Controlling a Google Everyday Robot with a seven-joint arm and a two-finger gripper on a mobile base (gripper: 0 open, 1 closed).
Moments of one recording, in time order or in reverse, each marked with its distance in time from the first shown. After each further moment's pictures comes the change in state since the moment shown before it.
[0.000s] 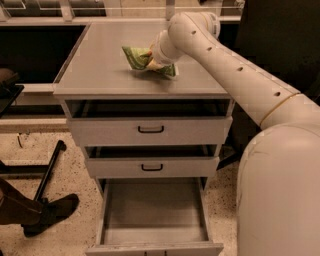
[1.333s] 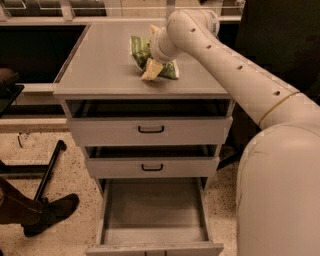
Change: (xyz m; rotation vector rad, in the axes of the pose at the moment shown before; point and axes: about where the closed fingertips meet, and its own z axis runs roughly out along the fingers) arm 0.000 0.001 0.000 0.000 0.000 -0.001
